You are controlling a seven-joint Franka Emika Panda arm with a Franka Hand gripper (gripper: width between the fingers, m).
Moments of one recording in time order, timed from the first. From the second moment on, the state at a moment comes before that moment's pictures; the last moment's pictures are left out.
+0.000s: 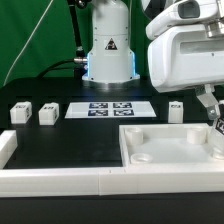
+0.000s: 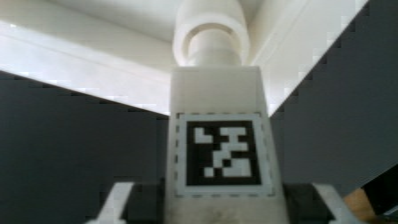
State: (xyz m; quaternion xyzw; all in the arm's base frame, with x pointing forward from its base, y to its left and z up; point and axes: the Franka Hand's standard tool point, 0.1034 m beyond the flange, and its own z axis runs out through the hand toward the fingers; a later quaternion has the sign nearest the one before) arm 0.626 0.123 0.091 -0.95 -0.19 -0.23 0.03
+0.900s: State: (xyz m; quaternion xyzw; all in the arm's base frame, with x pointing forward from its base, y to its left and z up) arm 0.607 0.120 0.078 -0.94 -0.17 -0.29 0.04
